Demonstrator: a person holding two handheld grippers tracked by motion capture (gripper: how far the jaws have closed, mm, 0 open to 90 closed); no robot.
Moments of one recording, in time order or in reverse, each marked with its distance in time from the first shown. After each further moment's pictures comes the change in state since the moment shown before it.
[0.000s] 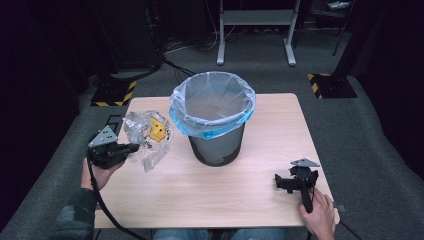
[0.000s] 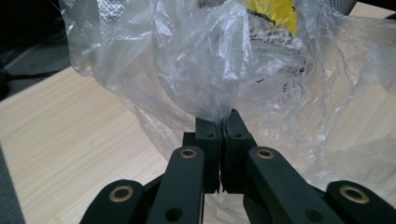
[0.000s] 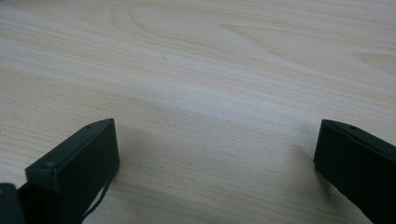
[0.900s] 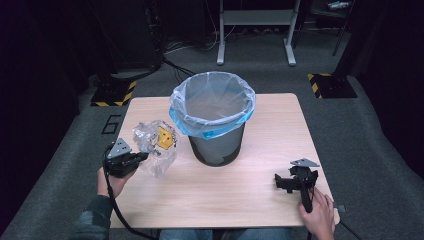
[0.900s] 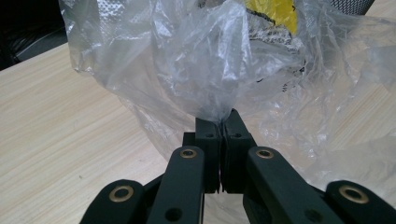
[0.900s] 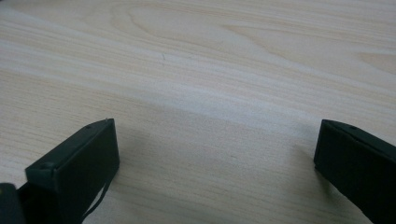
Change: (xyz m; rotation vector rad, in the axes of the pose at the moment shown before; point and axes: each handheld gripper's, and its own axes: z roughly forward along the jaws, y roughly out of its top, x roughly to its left) left arm -0.020 -0.035 0.037 -0.003 0.076 -0.025; right arm 0.001 0.000 0.000 0.002 -0.001 -0.001
